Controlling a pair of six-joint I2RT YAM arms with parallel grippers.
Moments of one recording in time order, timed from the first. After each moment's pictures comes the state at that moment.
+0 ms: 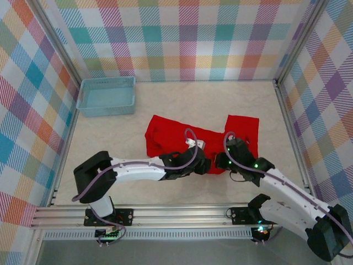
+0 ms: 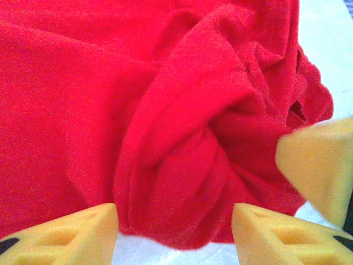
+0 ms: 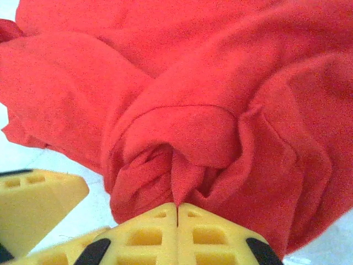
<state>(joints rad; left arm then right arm) -1.13 1.70 1.02 -0.09 -0.19 -0.77 0.62 0.86 0.51 -0.51 -0.02 0.74</state>
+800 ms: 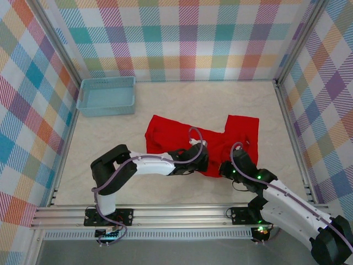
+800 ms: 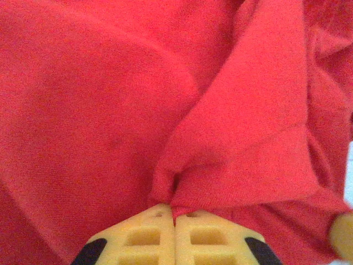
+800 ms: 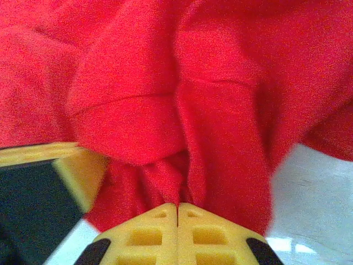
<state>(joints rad) -1.08 1.86 1.05 -0.03 -0.08 -0.81 0.62 0.74 0.36 -0.52 0.04 0.89</state>
